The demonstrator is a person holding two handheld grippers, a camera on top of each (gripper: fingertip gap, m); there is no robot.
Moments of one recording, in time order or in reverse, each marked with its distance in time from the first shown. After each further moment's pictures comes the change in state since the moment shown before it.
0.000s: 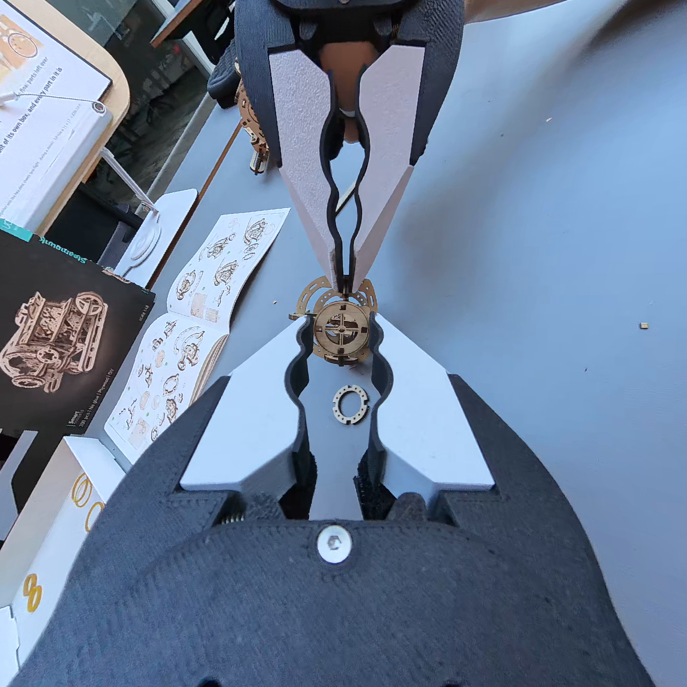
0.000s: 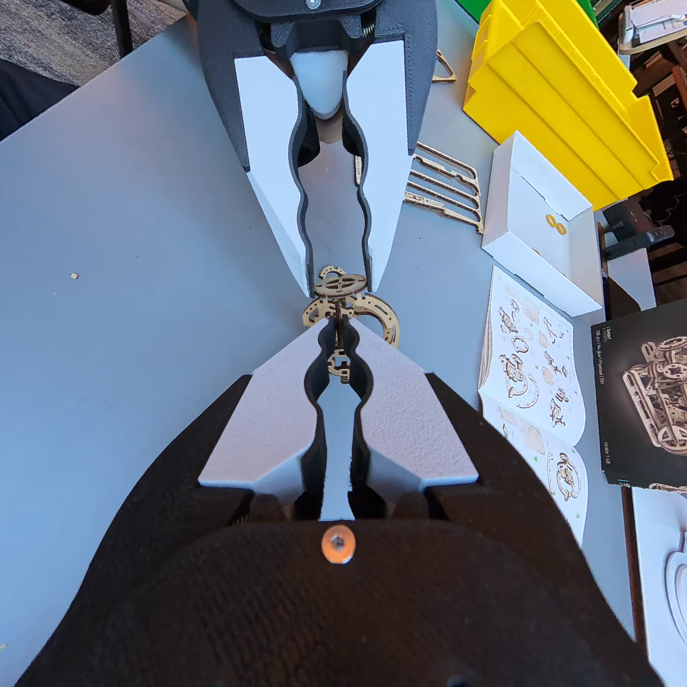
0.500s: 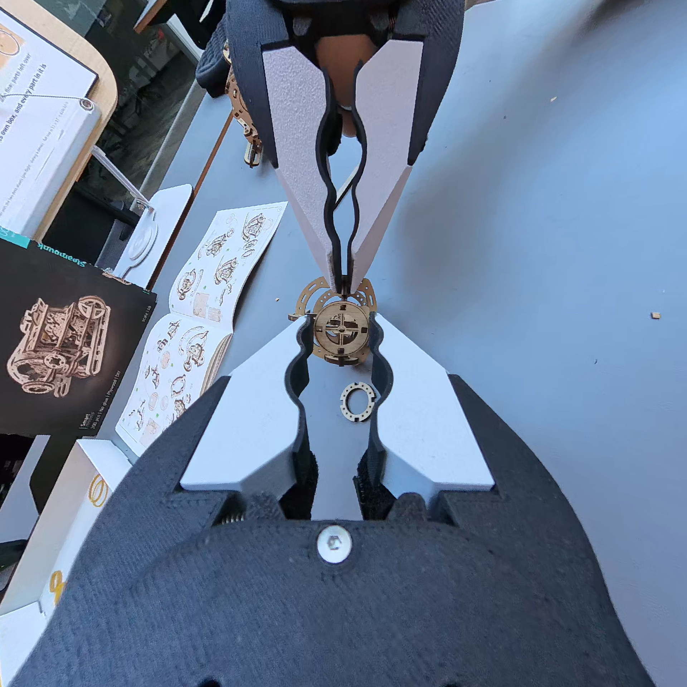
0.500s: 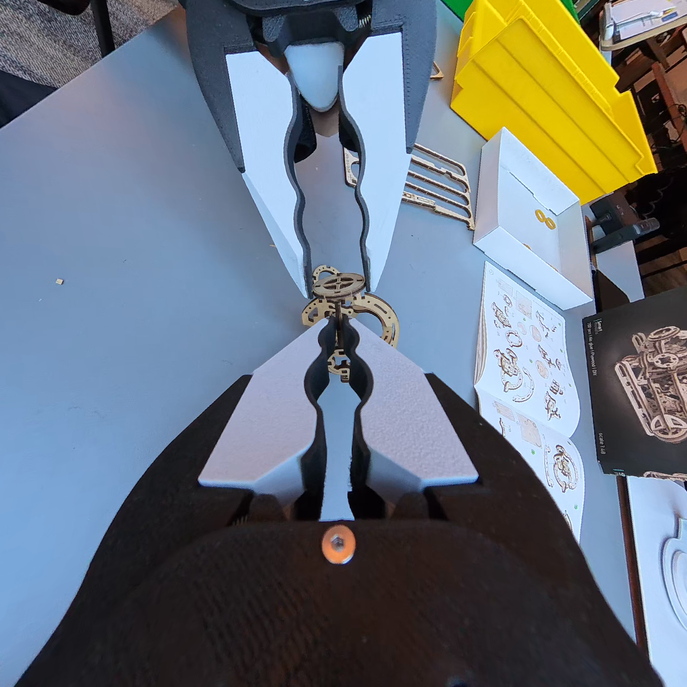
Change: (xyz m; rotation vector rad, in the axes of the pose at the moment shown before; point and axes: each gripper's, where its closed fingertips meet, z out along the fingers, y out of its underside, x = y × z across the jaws) left arm -0.002 0.001 0.001 -0.040 0.014 0.038; right arm 0.003 0.001 0.001 0.001 0.033 0.014
